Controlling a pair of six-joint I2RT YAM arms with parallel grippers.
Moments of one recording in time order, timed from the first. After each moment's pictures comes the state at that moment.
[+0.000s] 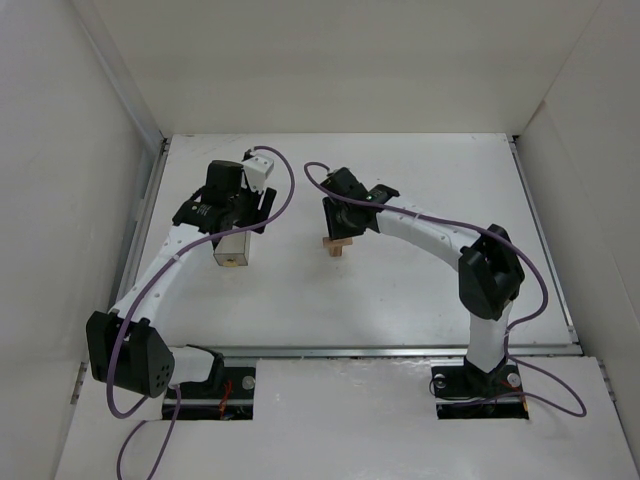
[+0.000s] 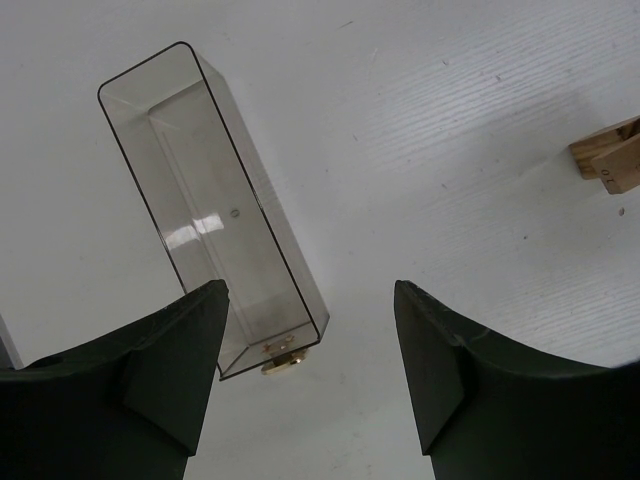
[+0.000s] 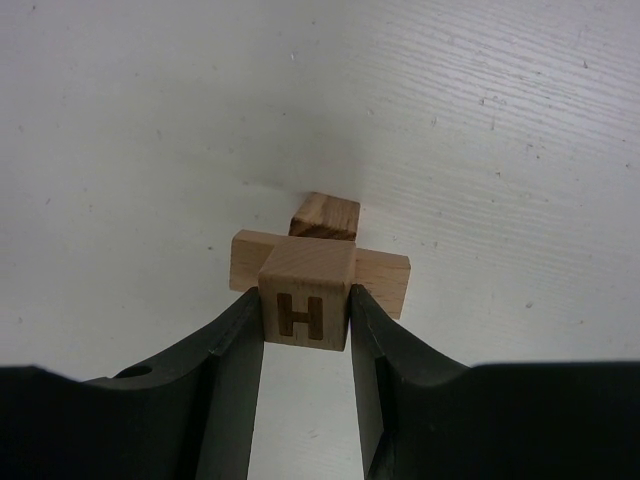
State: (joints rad) left arm -0.30 1.29 1.14 -0.58 0.00 0.16; right arm 0.76 1.90 1.59 -0.67 0.18 0.48
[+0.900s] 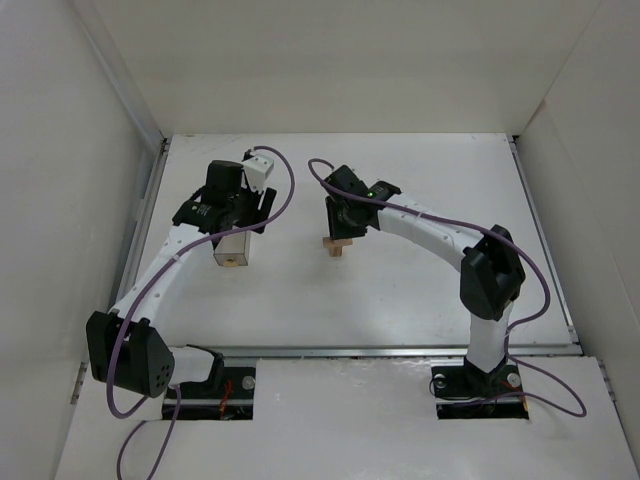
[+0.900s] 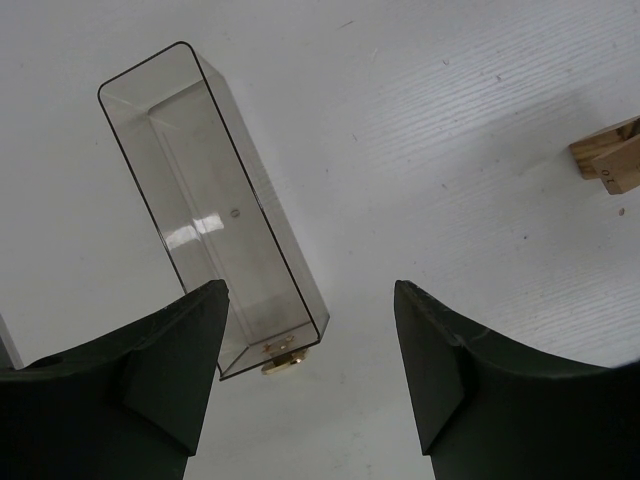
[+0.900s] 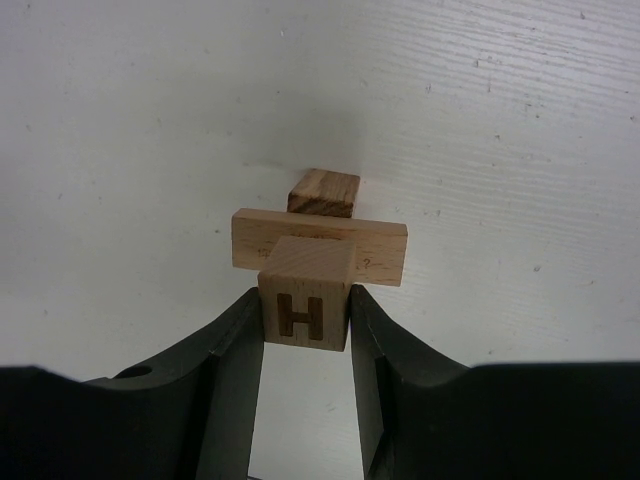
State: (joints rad) left arm -0.30 1.29 1.14 -0.58 0.00 0.16; right arm 0.76 1.90 1.62 -0.76 0.18 0.56
